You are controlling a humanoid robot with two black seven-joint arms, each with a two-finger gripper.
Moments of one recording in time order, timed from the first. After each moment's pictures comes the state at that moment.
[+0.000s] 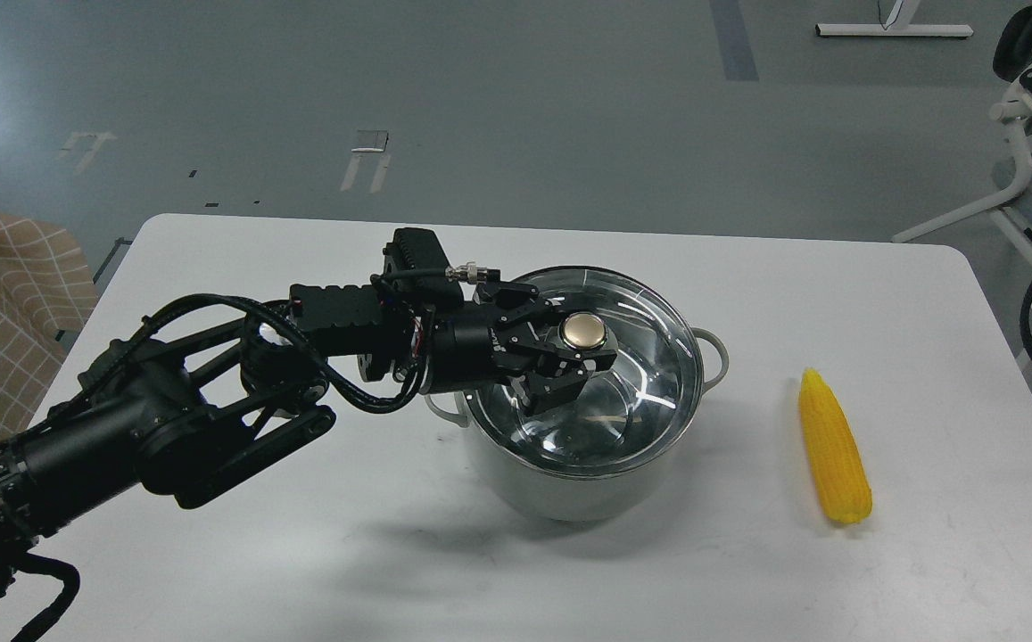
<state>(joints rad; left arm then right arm) -0.69 0.36 -0.62 -1.42 2.18 -0.26 -0.38 0.69 -0.45 1.62 0.89 -0.39 0.49 -0.17</state>
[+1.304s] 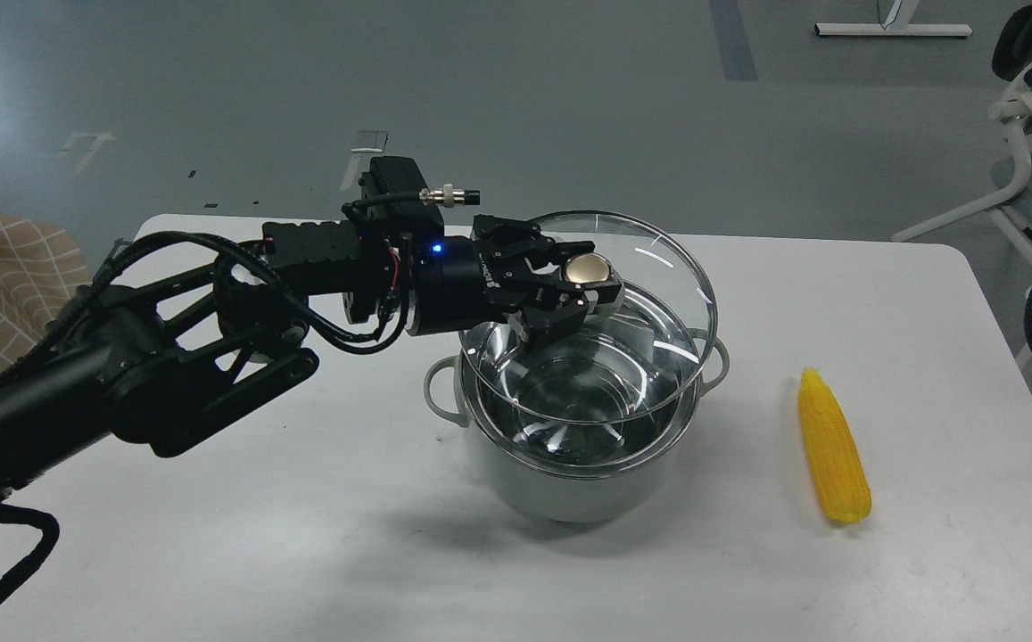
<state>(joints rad) -0.84 0.53 -0.64 -1.44 1.96 -0.26 -0.38 0.69 -0.46 1.62 0.89 -0.39 0.49 -0.17</state>
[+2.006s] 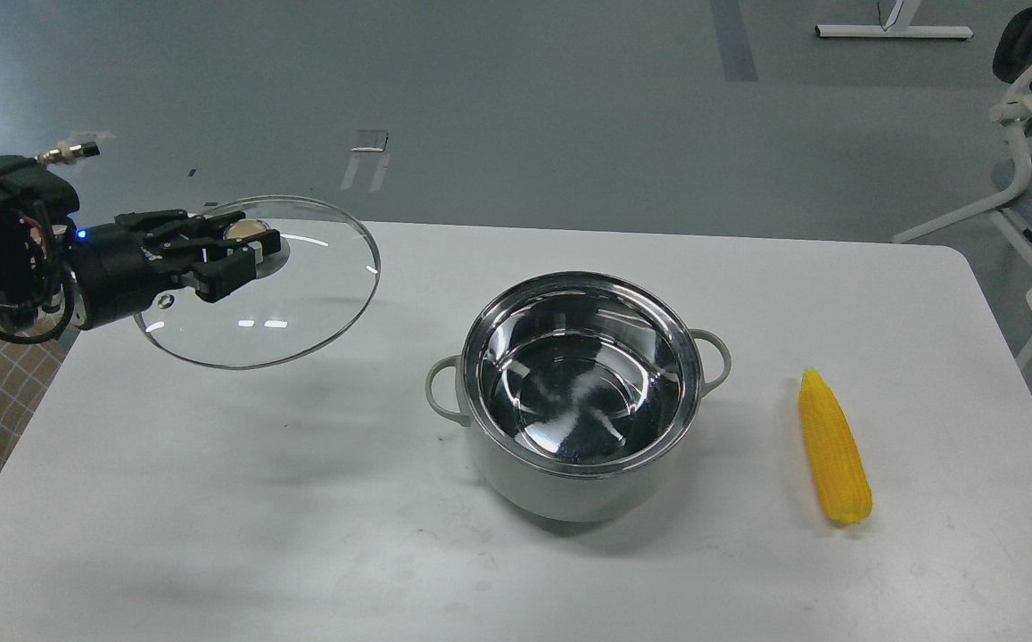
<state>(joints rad) -0.52 1.03 -0.68 -1.37 1.75 -0.06 -0.39 0.68 -0.48 1.61 0.88 -0.40 0.49 -0.17</state>
